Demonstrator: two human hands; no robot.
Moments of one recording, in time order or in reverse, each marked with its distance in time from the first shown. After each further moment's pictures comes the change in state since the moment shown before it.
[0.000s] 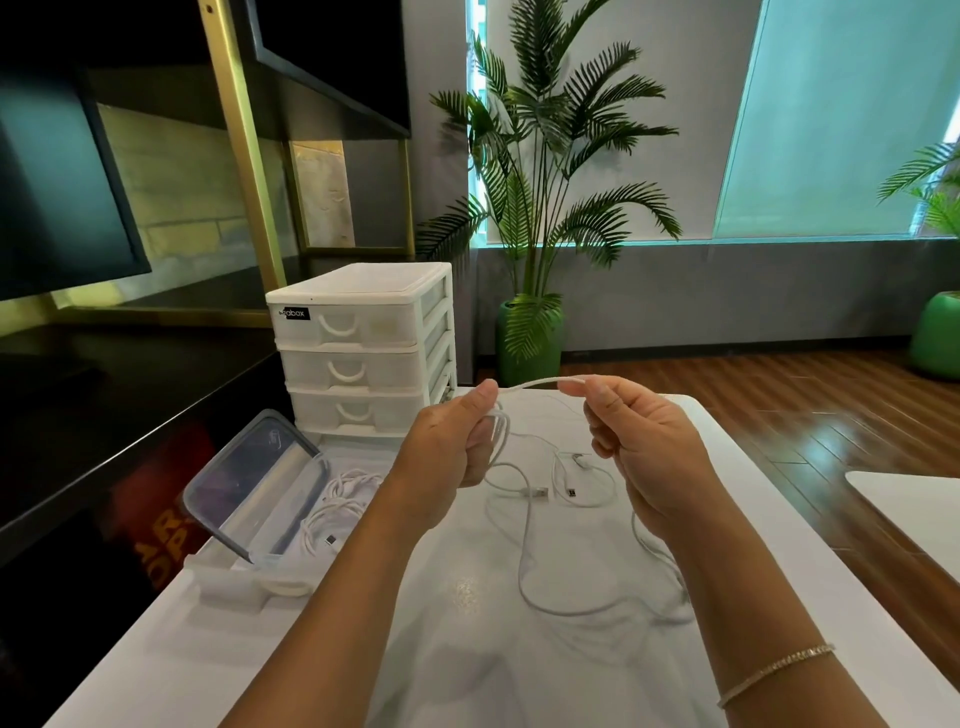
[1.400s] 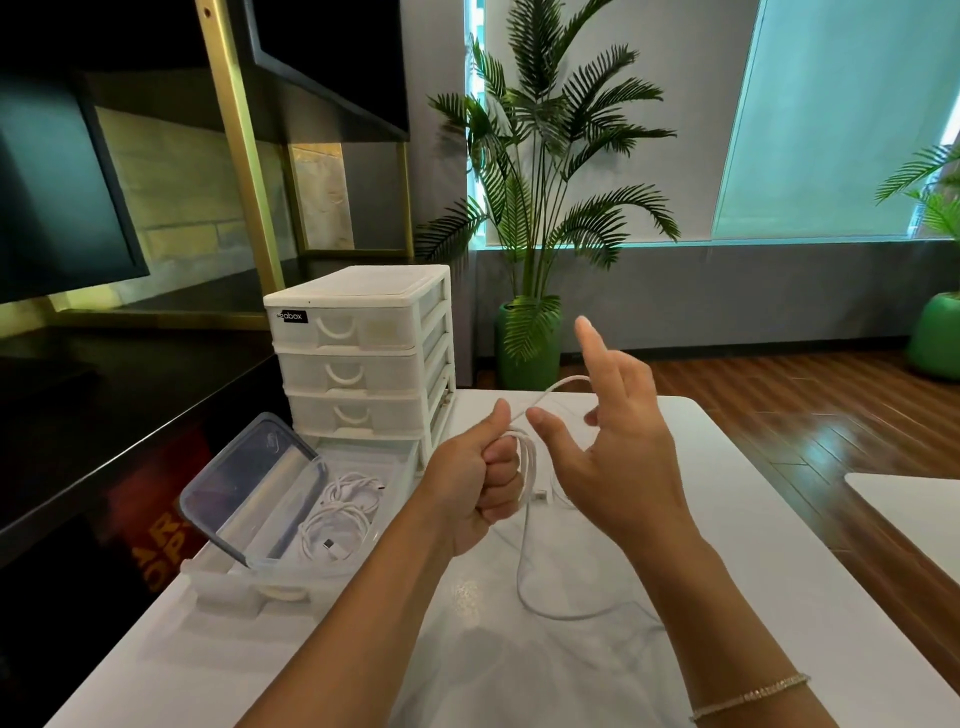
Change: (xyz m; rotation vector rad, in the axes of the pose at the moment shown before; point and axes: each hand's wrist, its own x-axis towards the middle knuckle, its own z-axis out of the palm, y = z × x) left_hand 0.001 -0.014 0.016 -0.323 -0.037 -0.332; right_hand -0.003 0.015 0.015 -0.822 0.227 -0.536
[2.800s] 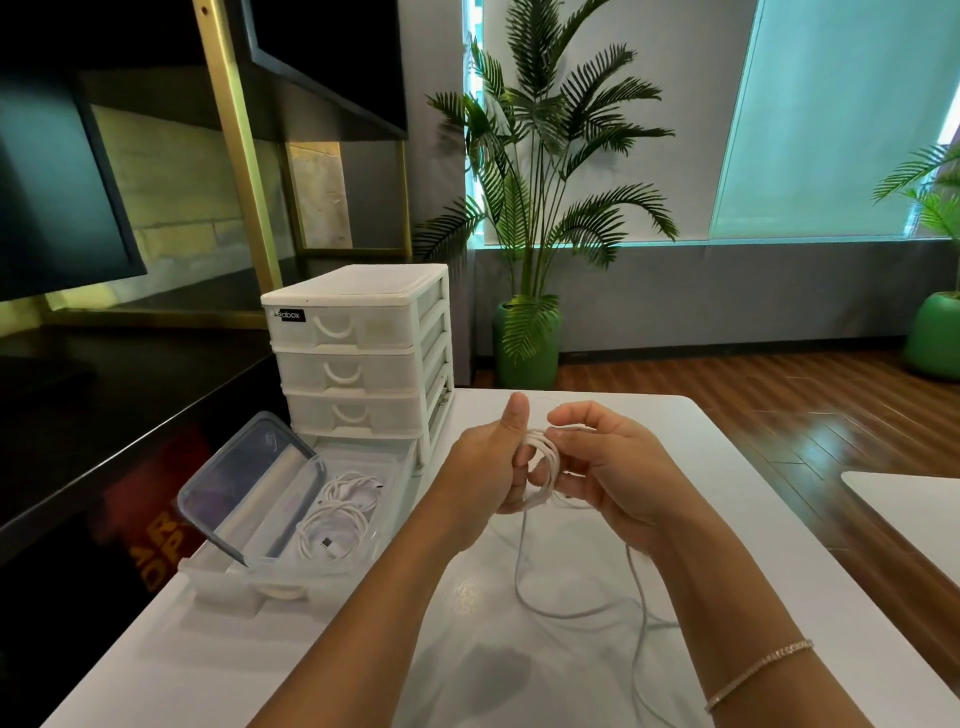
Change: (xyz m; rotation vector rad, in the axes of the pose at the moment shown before) left_hand -0.001 -0.001 0.013 0.519 0.108 0.188; right_hand 0.007 0.002 -0.011 0.890 -0.465 0.780
